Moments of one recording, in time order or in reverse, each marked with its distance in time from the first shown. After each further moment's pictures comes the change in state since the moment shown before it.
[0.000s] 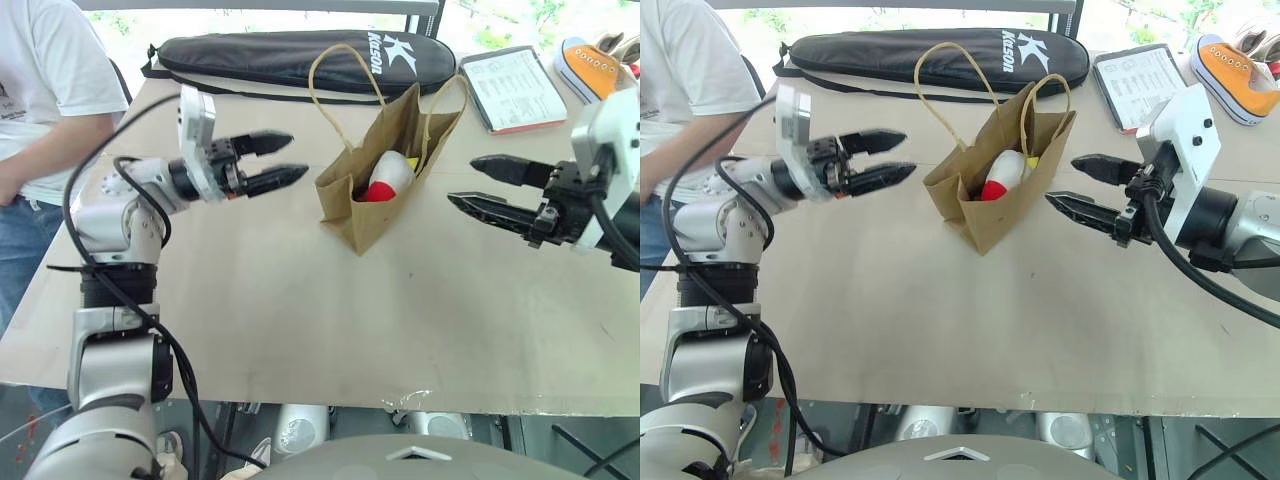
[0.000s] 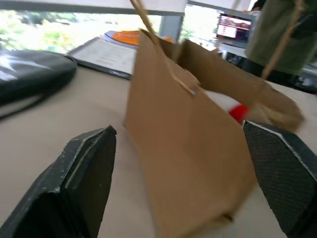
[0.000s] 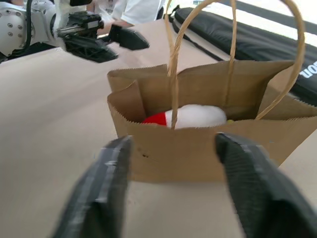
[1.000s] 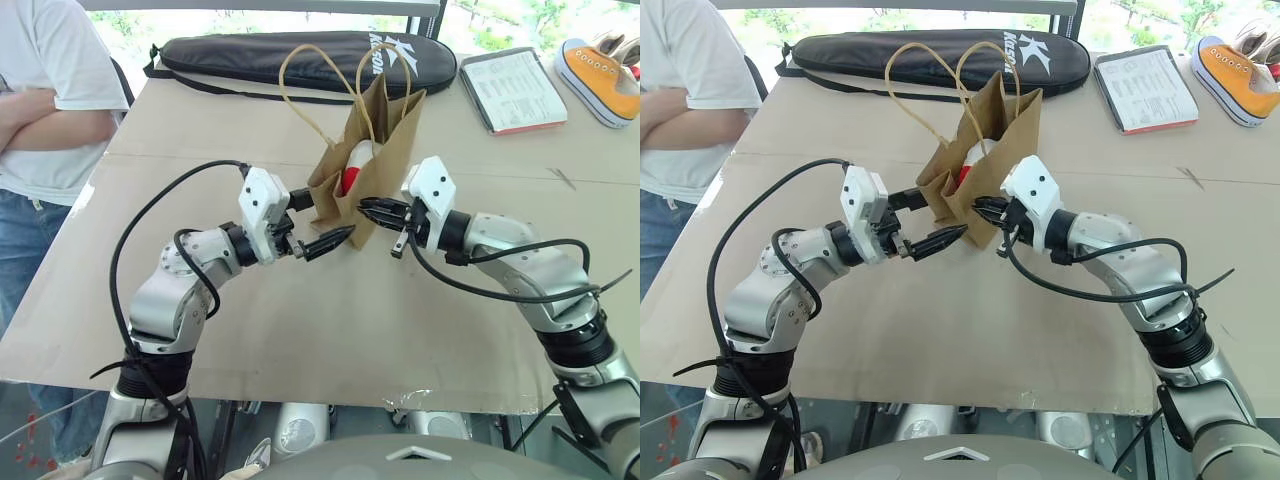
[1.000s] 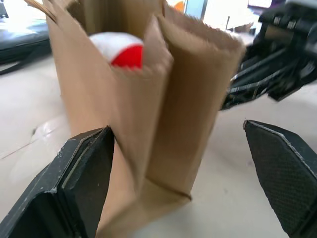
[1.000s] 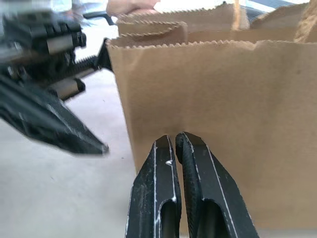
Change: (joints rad) left arm 0.327 -0.145 -0.114 -0.487 0.153 -0.045 0.418; right arm -0.157 0.581 0.580 0.346 -0.774 -0.332 0.213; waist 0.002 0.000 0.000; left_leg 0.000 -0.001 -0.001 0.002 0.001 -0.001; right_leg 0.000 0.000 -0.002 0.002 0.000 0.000
